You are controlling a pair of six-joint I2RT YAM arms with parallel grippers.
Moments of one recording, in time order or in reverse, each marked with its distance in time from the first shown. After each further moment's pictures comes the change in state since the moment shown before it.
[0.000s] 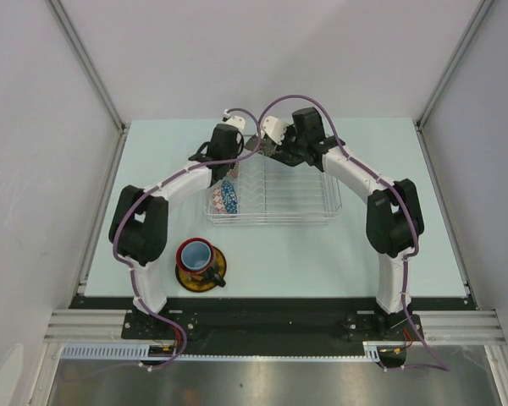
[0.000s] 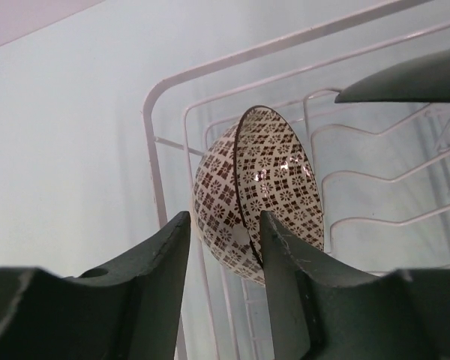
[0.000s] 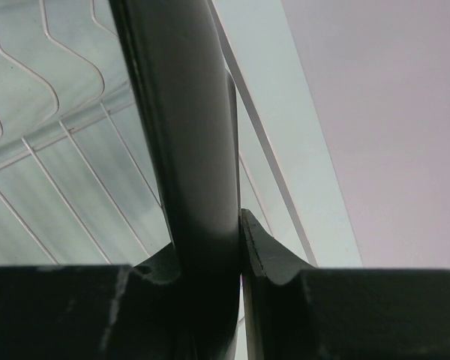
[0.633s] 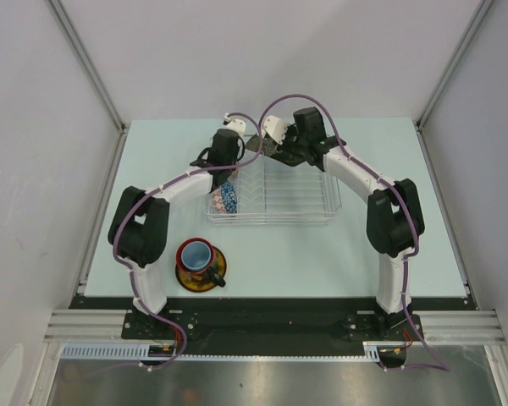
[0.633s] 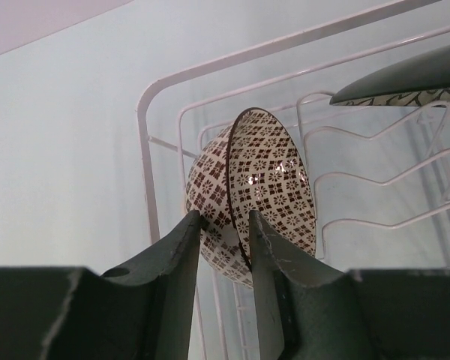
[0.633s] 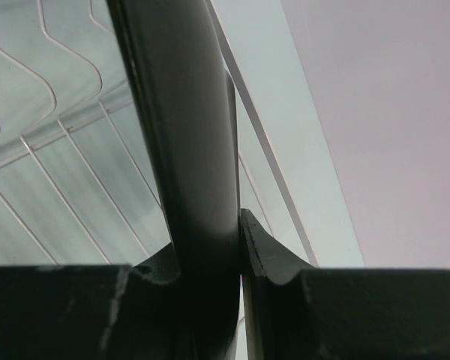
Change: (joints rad) left arm -0.012 -0.007 -0.063 0.105 -0.022 -0.003; right arm -0.007 -0.001 -0.006 0.009 -0.007 0.006
